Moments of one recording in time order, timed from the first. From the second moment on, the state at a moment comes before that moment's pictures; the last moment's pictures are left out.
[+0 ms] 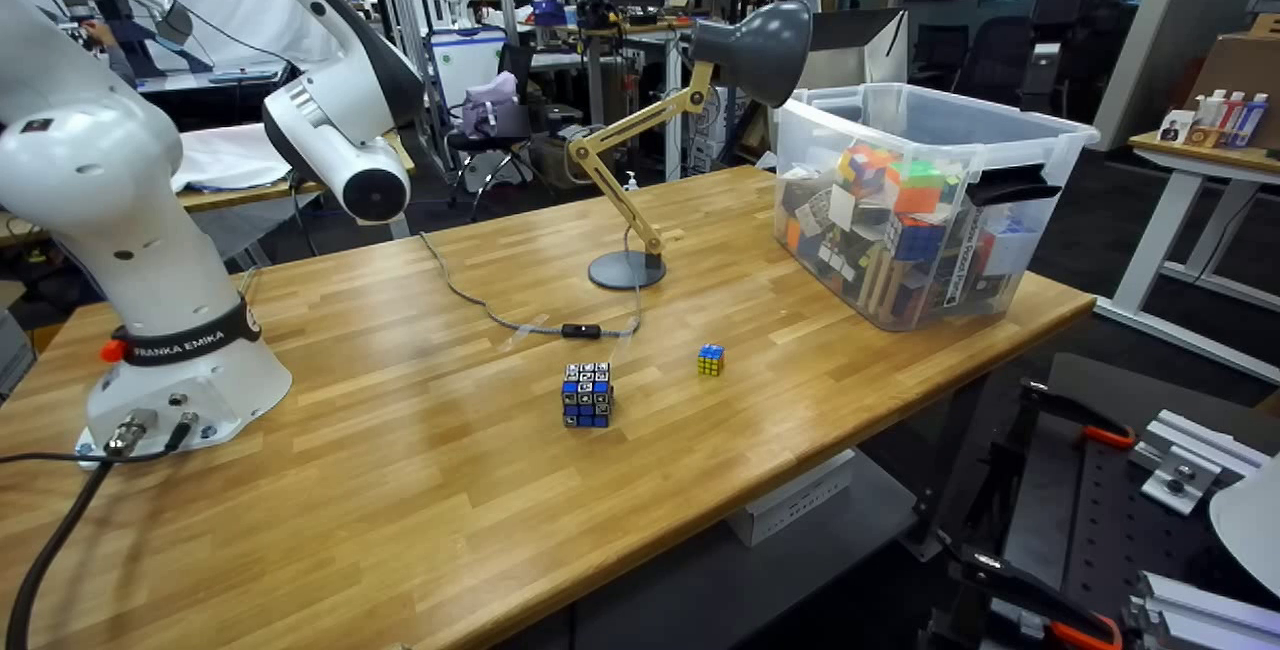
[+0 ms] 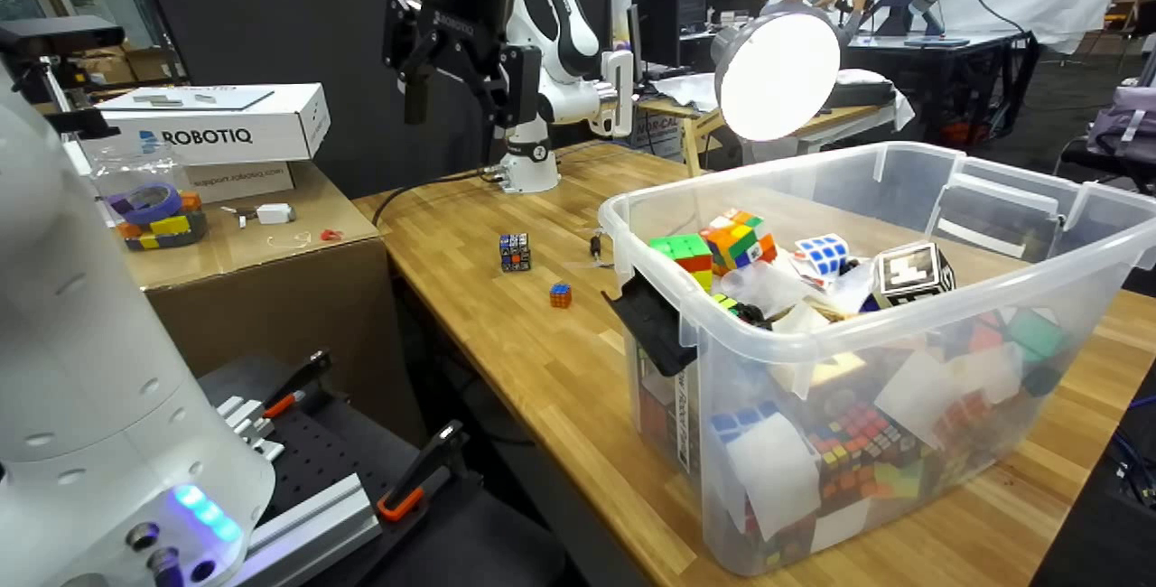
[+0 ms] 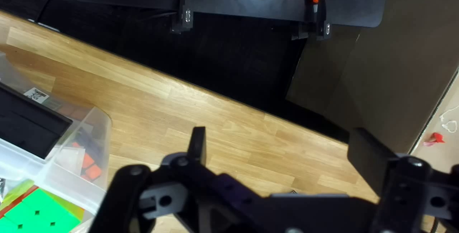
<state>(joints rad) -0.08 -0.63 -0.43 -2.59 -0.01 1.81 -0.50</state>
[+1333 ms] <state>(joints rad) -0.18 -0.33 -0.45 -2.38 0.07 1.90 -0.38</state>
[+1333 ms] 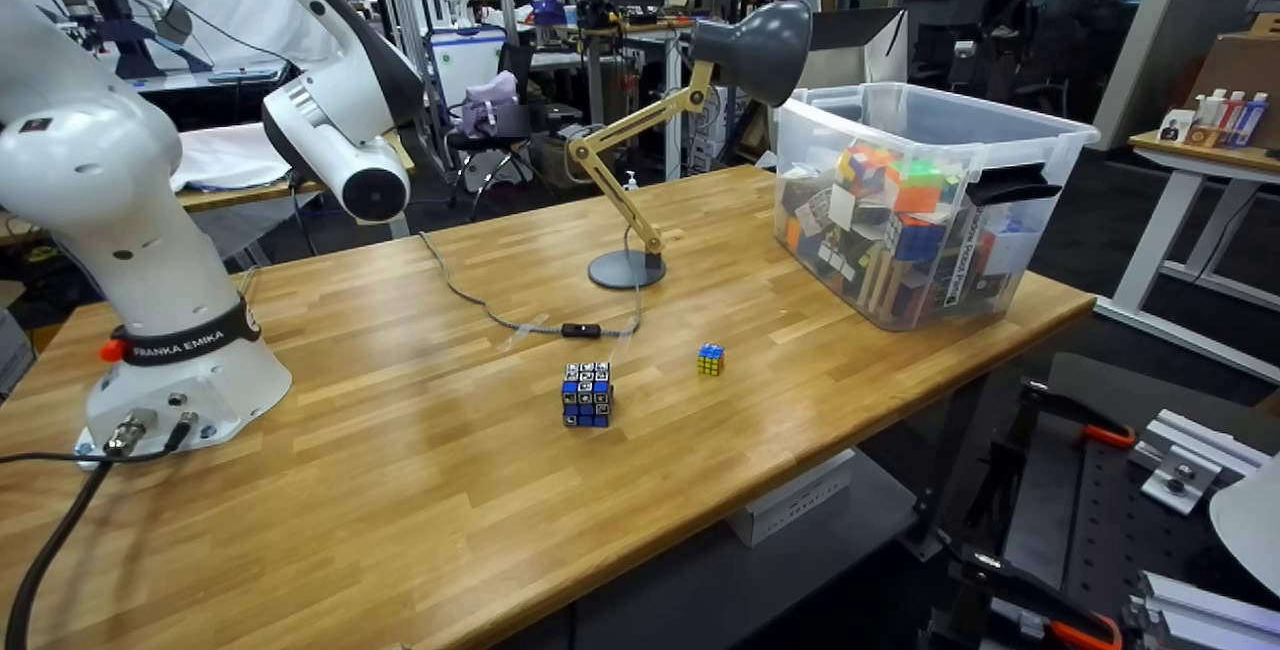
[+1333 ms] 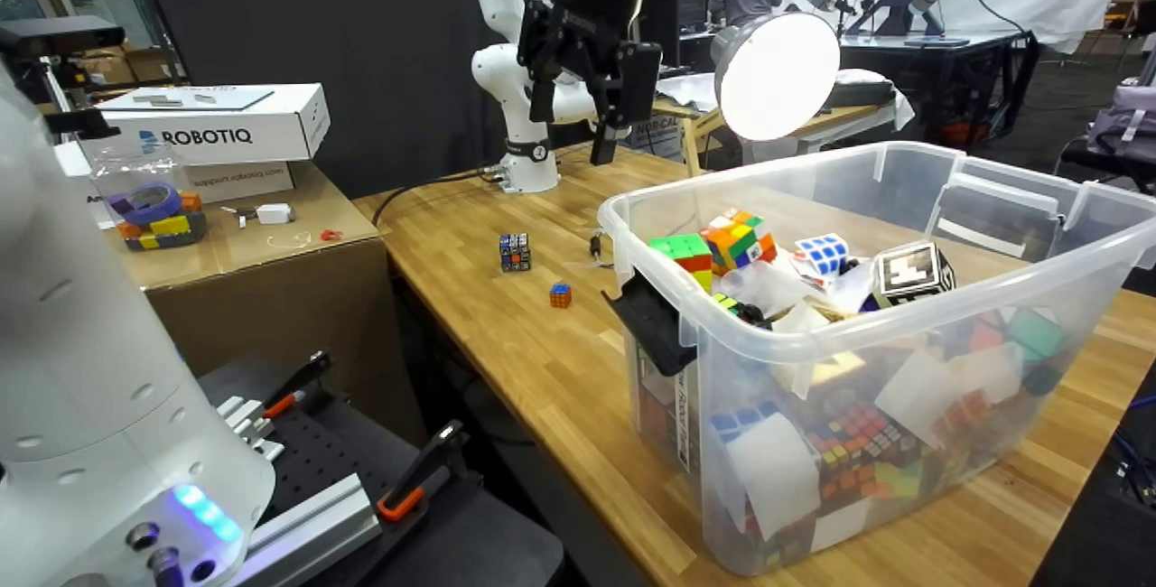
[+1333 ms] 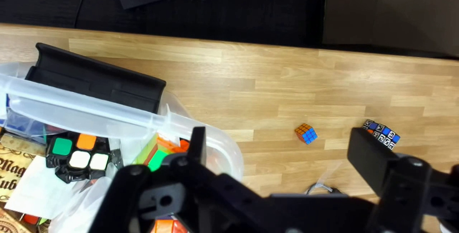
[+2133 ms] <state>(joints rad) -0.23 -0.21 -0.45 -2.32 0.08 2.09 -0.33</state>
